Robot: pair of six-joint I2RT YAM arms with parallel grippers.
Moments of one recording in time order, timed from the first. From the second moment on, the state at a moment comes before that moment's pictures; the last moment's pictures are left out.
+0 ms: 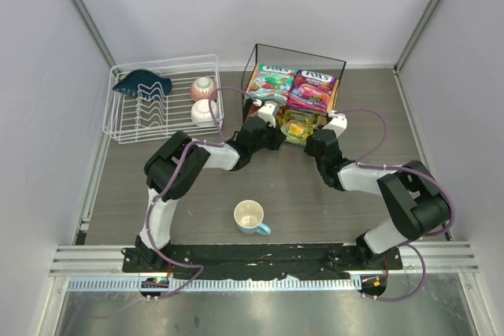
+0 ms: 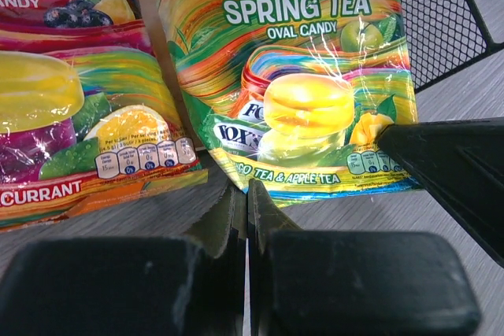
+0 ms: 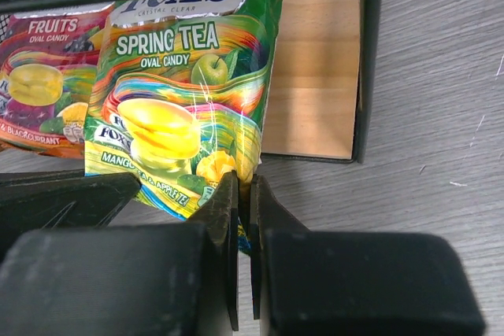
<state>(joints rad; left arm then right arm) -0.73 2.08 1.14 0.61 0.05 -0.39 0.46 1.51 0.55 0.52 0.44 0.54</state>
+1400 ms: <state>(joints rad) -0.69 2.19 1.31 0.55 0.10 -0.46 0.38 1.66 0.65 0.57 0.43 0.56</state>
